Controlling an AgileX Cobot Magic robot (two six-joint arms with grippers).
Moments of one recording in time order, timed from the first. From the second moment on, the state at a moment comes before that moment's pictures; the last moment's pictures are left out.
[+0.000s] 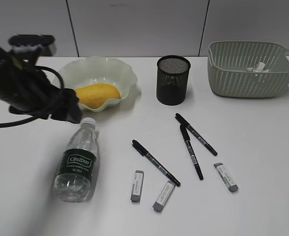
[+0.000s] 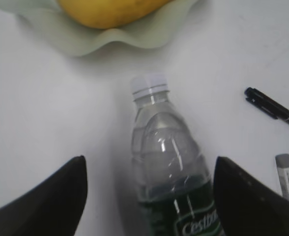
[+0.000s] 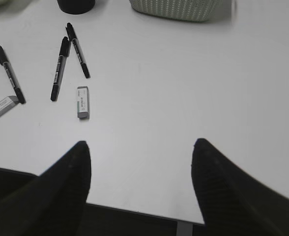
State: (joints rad) left arm -0.43 1.58 -0.95 -0.12 0.54 -0.08; right arm 0.23 0.10 -0.51 -0.01 1.04 0.01
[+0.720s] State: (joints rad) left arm -0.52 1.81 -1.08 0.00 0.47 -0.24; right arm 0.23 0.09 -0.51 -0.01 1.04 0.01
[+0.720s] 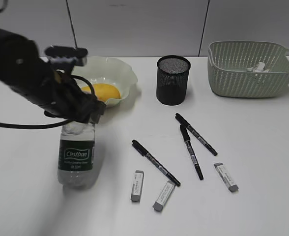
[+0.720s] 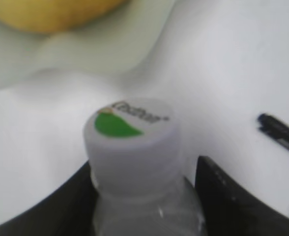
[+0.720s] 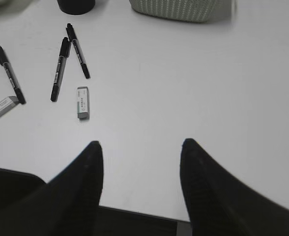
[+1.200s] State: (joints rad) left arm -0.39 1.60 -0.51 0.15 -0.57 -0.11; right arm 0.23 0.09 -0.51 -0.01 1.04 0.00
